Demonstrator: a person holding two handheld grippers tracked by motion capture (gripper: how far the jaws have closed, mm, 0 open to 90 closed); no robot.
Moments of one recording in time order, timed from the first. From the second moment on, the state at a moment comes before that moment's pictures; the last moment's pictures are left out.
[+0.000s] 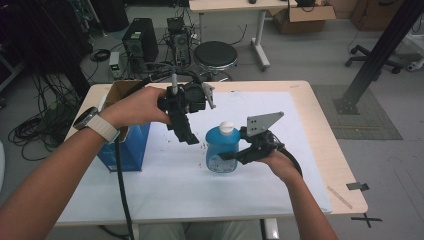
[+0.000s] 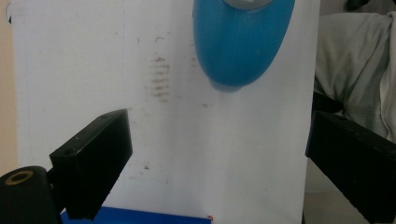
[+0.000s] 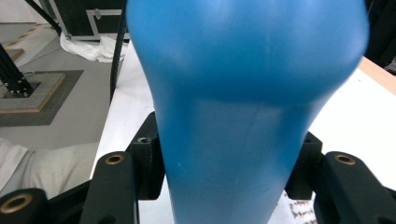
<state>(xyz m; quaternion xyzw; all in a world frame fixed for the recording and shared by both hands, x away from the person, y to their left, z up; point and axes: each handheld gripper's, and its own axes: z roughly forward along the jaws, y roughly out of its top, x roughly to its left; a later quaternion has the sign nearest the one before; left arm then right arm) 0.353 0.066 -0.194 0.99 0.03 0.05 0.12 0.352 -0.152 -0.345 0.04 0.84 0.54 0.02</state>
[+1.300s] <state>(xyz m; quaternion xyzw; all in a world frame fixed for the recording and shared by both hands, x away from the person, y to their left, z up) 0.347 0.041 -0.205 0.99 0.01 0.04 0.10 0.356 -0.114 -0.336 0.02 0.85 0.53 0.00</state>
